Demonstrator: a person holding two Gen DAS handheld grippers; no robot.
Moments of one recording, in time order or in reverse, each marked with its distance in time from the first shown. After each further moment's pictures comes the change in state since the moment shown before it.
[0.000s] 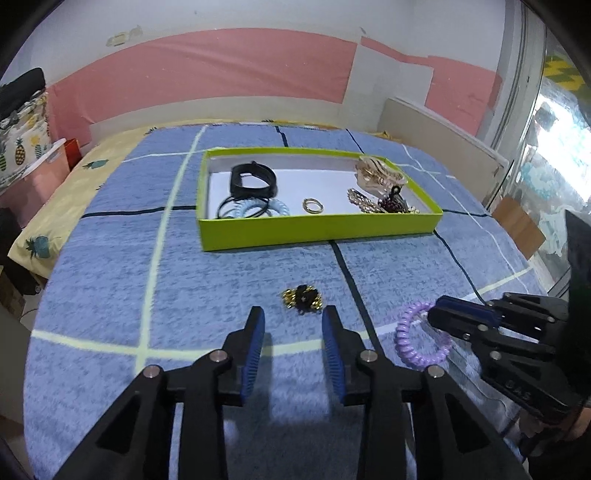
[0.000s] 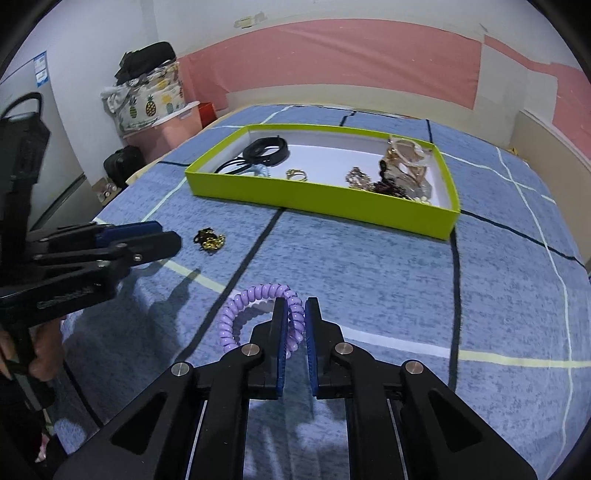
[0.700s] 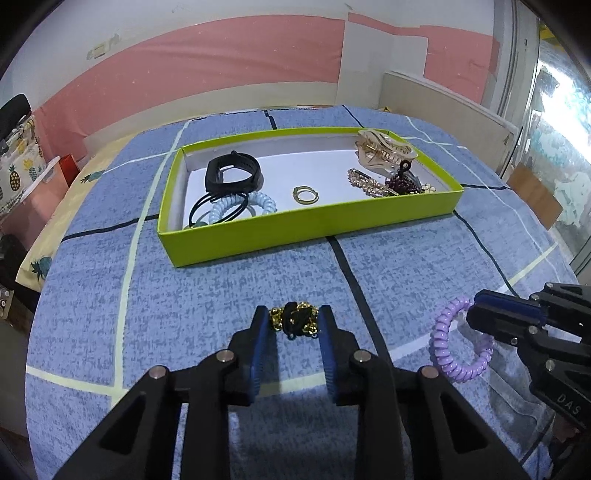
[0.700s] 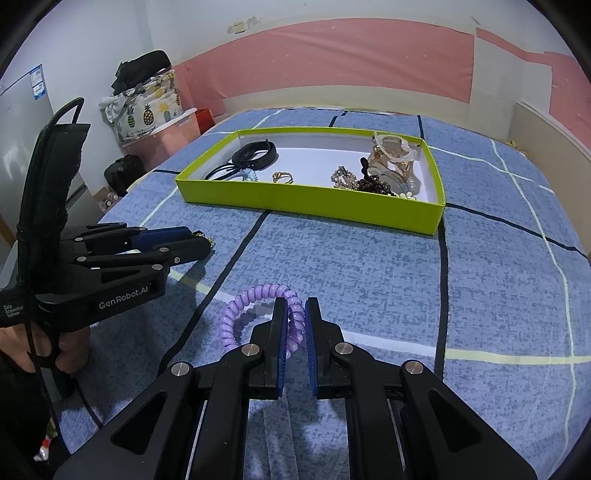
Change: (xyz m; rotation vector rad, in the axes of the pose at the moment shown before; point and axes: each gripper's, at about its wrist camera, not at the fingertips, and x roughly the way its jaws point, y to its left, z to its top) left arm 0.032 -0.018 0.009 0.092 0.051 0.069; right arm -0.004 -0.014 -0.003 0.031 -0.013 0.018
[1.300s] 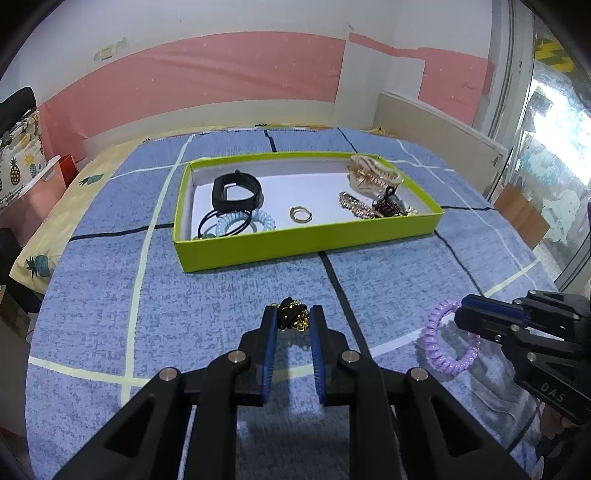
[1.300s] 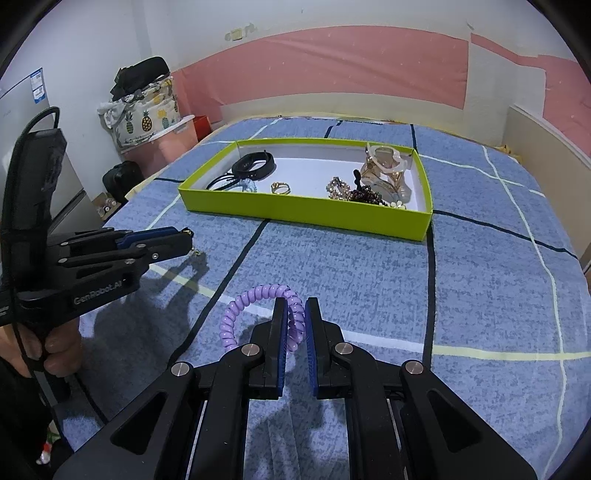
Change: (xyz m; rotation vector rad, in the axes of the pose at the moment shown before) left arm -0.027 0.004 -0.002 -0.037 -0.074 -0.044; right arm -0.015 0.000 0.002 0.006 -0.029 -0.014
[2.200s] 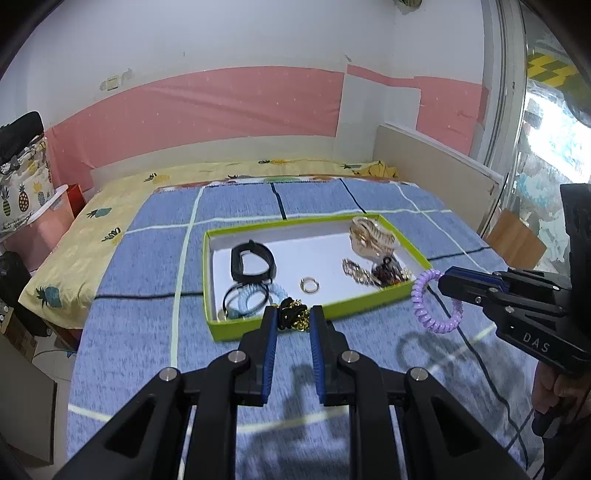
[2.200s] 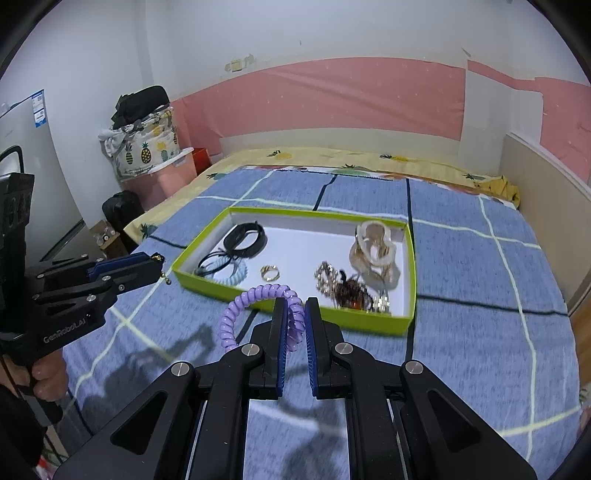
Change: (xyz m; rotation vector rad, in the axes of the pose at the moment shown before) left arm -0.033 0.008 0.046 0.018 -0.123 0.017; right arm -0.008 -0.011 0.072 -0.008 -0.113 -0.007
